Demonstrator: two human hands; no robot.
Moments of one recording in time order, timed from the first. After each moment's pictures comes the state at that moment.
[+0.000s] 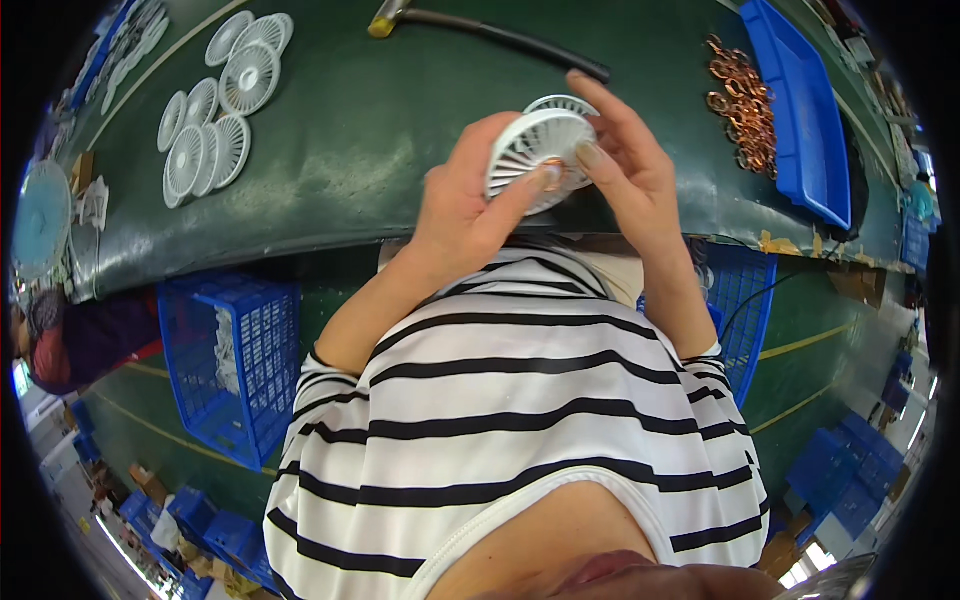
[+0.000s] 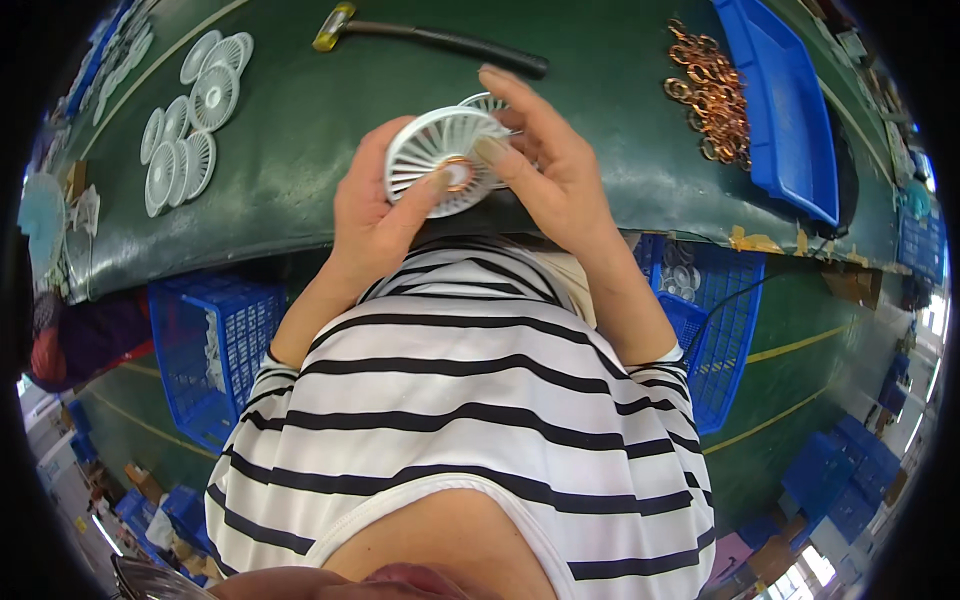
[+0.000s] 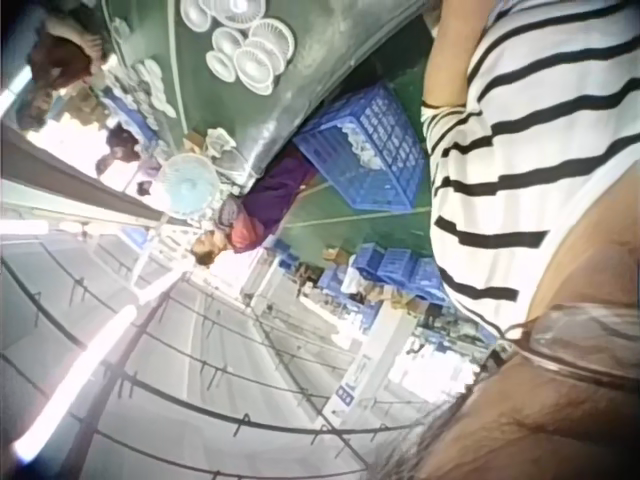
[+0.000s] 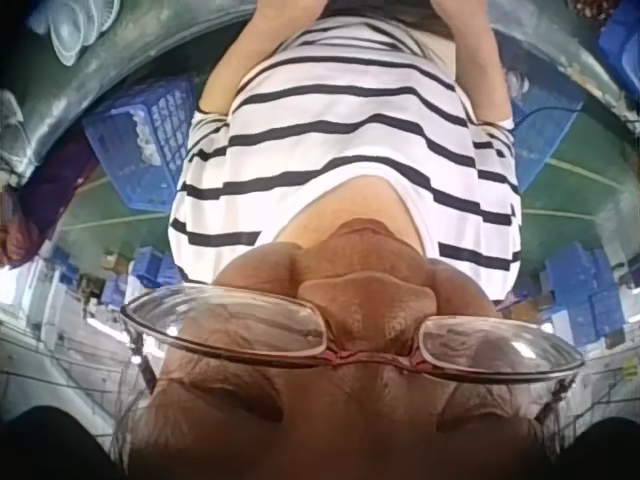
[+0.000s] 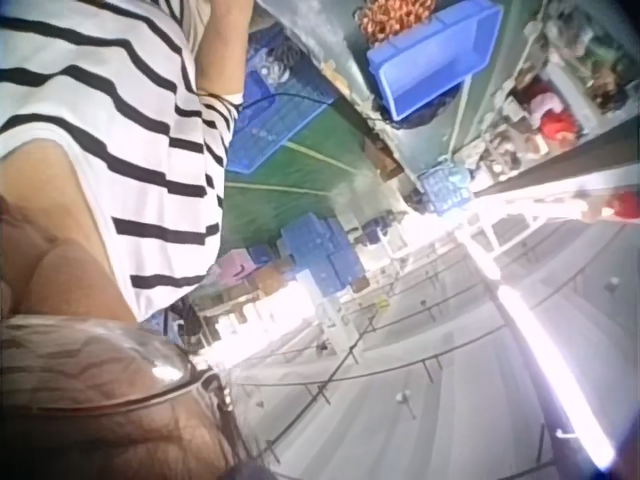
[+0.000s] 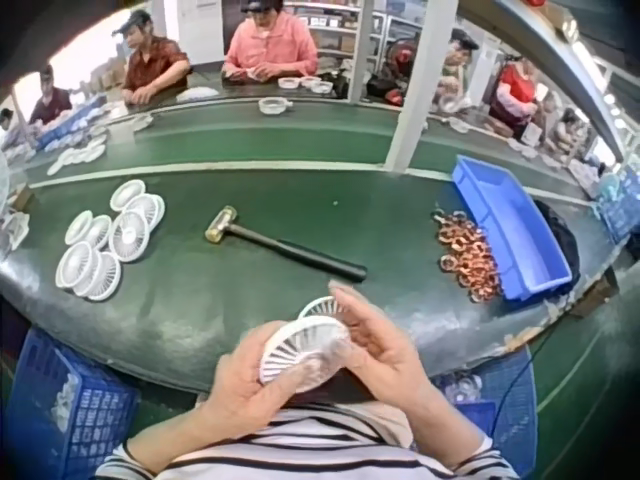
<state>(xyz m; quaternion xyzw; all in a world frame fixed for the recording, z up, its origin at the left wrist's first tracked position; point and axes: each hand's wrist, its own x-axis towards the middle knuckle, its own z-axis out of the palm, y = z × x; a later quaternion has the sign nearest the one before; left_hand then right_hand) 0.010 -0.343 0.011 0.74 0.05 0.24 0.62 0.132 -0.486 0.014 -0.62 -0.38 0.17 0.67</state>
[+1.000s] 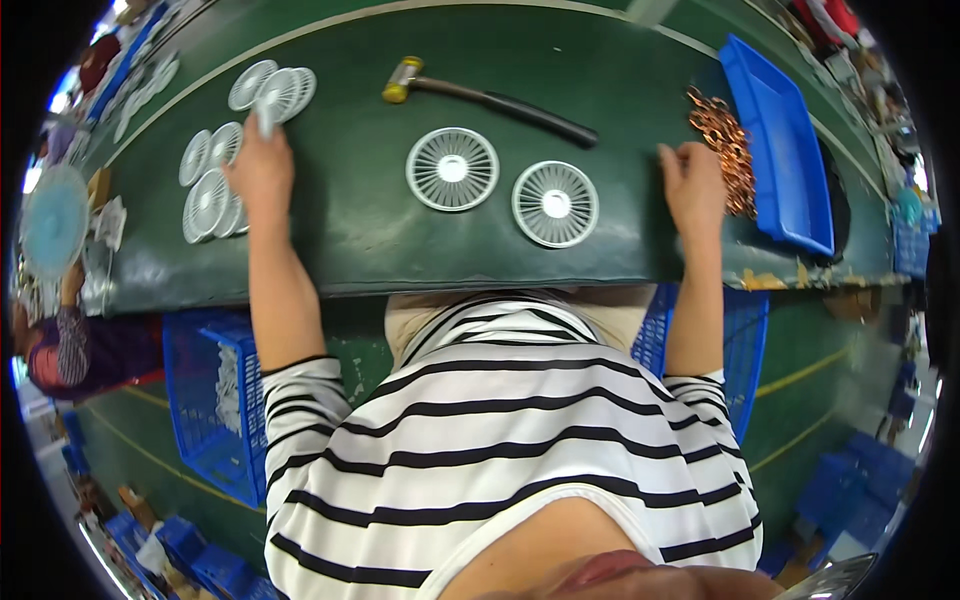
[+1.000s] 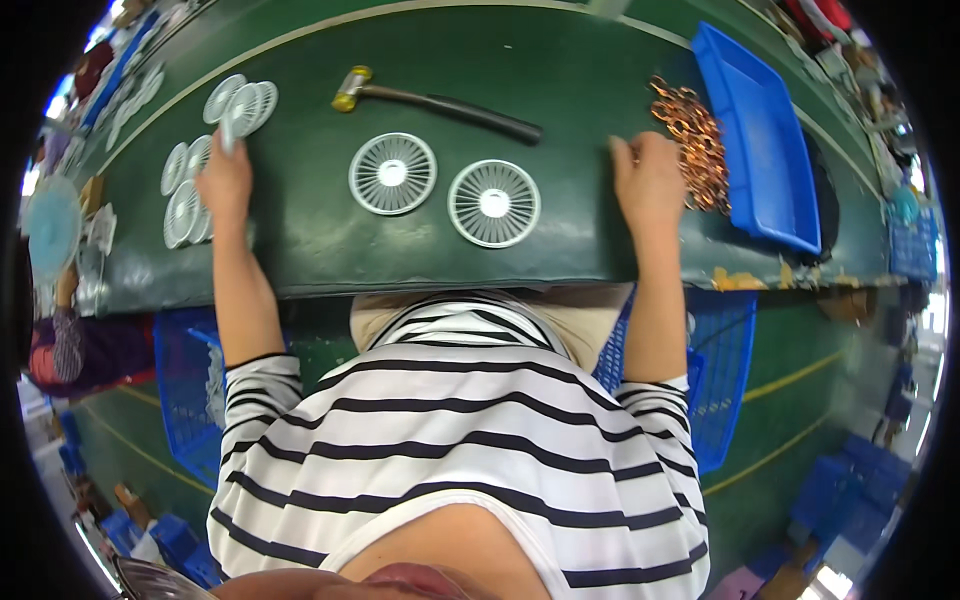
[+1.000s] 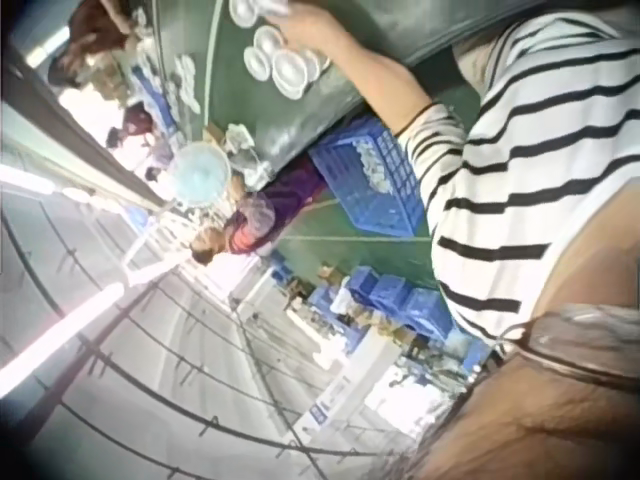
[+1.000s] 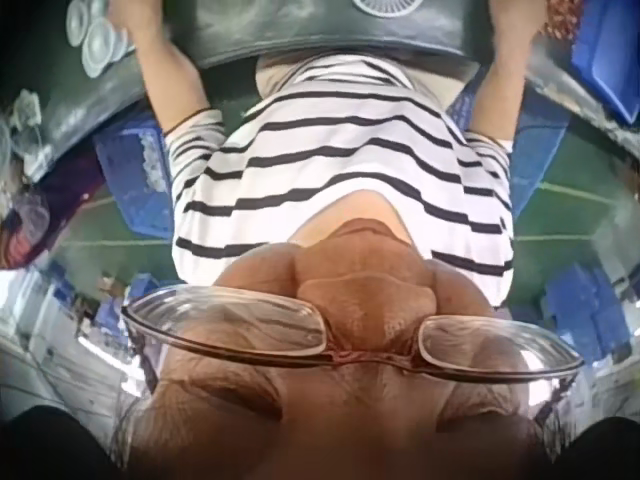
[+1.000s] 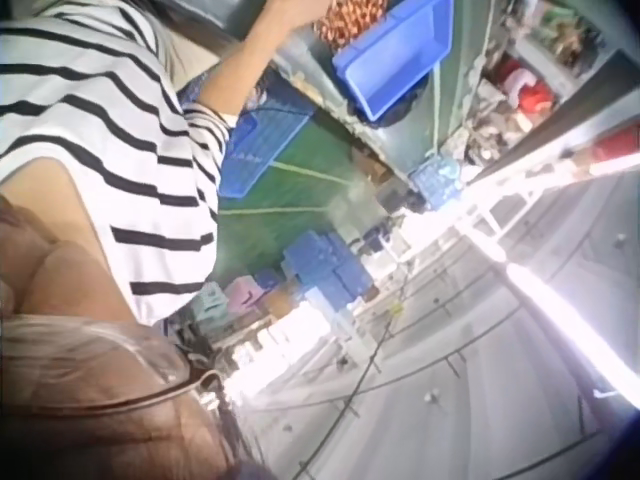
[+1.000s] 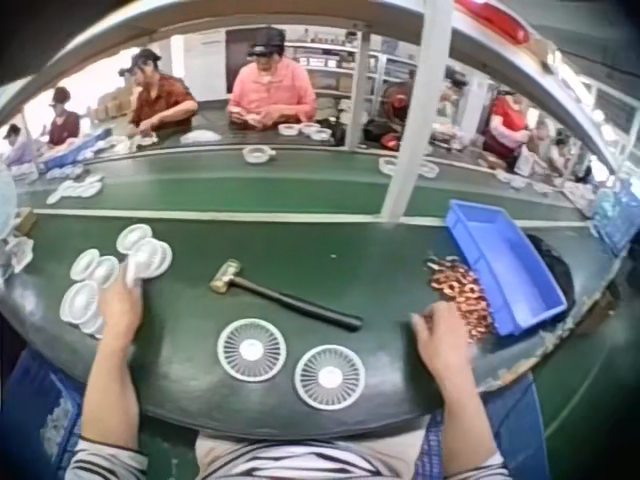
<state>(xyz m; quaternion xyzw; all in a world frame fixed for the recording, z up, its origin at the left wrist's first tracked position) -0.006 -0.083 -0.030 0.85 0.45 0.27 0.05 0.242 -0.536 -0.010 -0.92 -0.27 -0.22 0.20</state>
